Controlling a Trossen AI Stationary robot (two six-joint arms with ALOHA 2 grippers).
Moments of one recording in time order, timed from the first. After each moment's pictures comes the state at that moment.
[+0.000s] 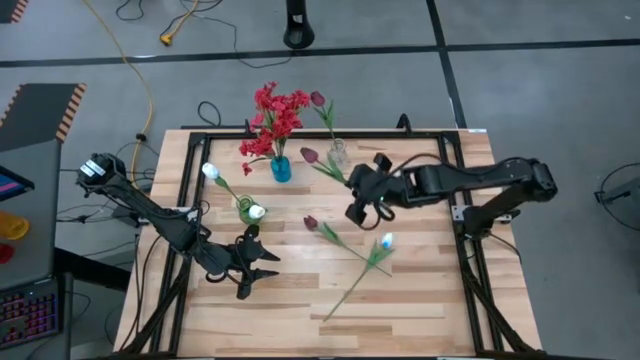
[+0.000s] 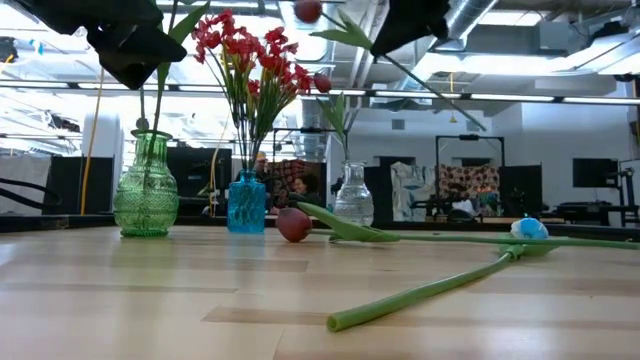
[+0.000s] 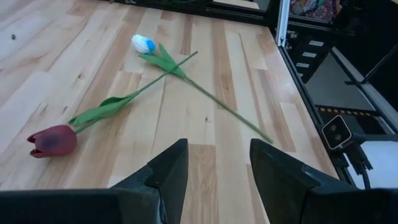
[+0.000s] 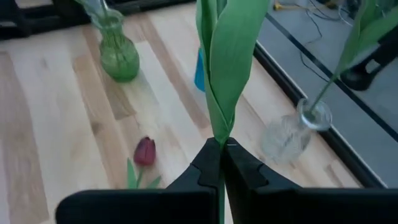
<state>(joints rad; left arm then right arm) -0.58 1.15 0.59 0.07 -0.43 -0.44 0.07 1.44 1.35 -0.65 0.50 0.28</state>
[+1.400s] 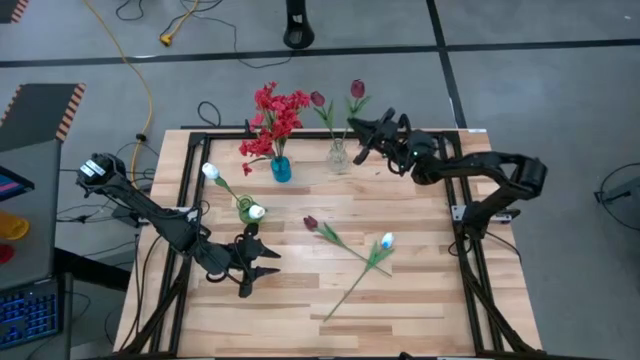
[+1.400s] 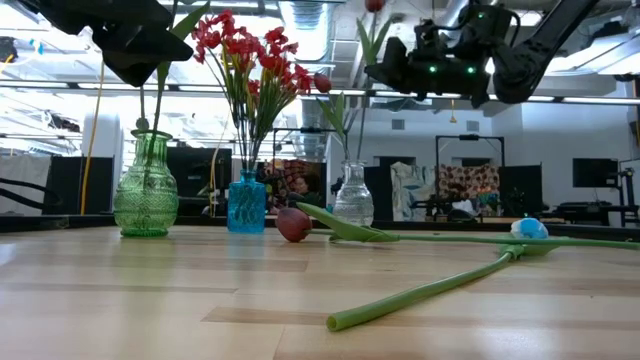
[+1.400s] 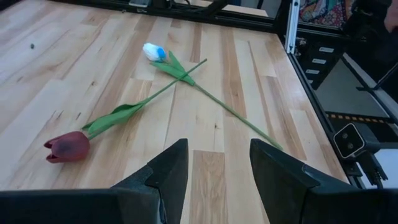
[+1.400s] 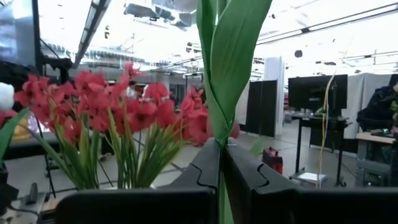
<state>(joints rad) -0.58 1.15 0.59 0.08 -0.48 -0.43 -0.50 1.53 0.67 1.20 0.04 -0.06</state>
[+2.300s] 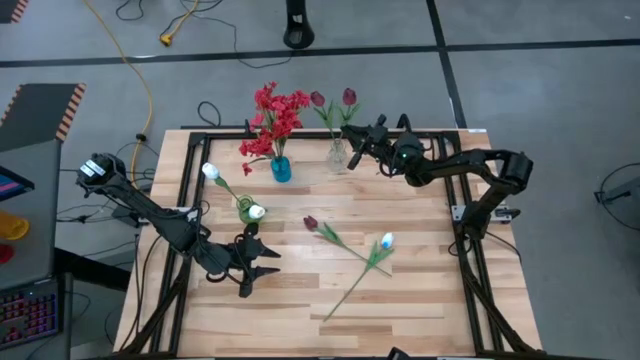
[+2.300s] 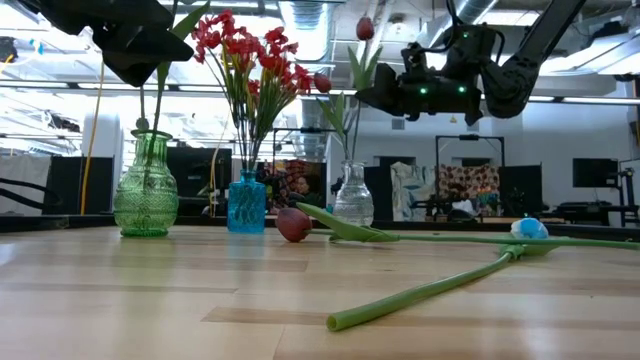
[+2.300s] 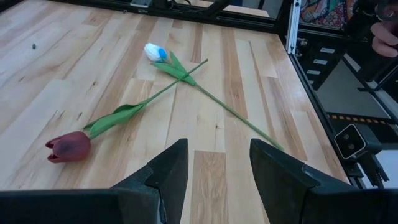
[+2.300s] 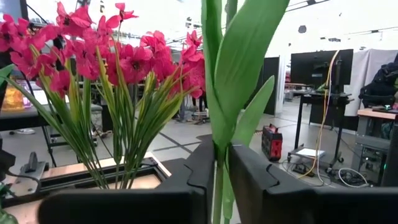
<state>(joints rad) -0.58 1.15 0.59 0.08 -0.48 -0.43 -0.50 1.64 0.67 1.20 0.05 -0.05</state>
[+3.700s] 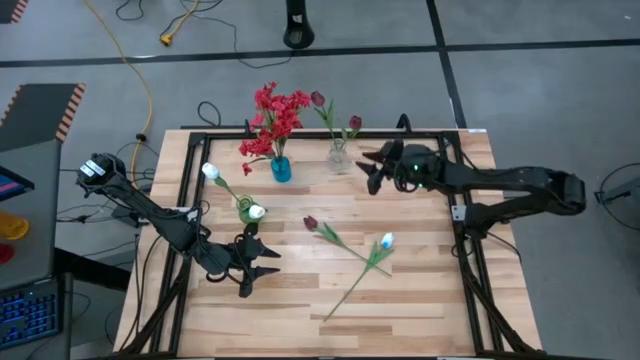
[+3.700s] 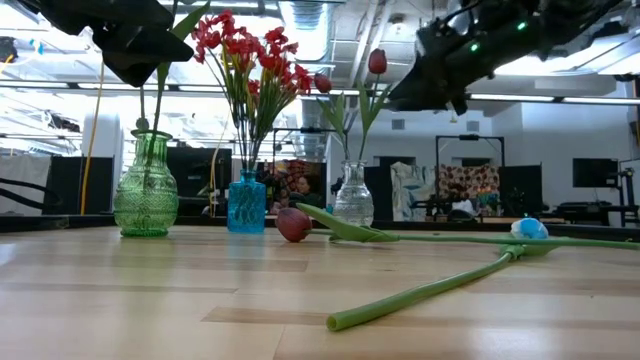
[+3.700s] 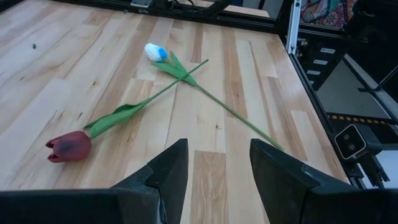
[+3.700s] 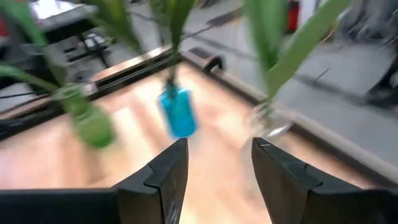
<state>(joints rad) -0.58 1.15 0.59 0.08 -0.48 -0.43 -0.28 1.13 0.67 0.15 0.21 0.25</state>
